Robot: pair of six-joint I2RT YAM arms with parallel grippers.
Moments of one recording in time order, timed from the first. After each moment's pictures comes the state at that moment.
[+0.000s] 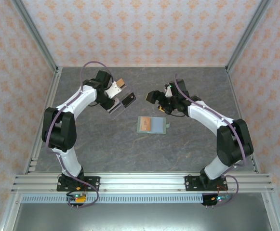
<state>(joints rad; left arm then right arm) -0.21 1.82 1.45 -0.86 0.03 0.48 0.41 1.60 1.11 -0.28 -0.47 0.83</state>
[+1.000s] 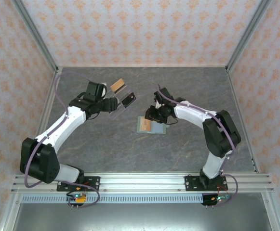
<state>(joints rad) -0.28 1.40 1.08 -0.56 -0.06 -0.33 0.55 1.76 1.16 -0.49 -0.34 0.72</state>
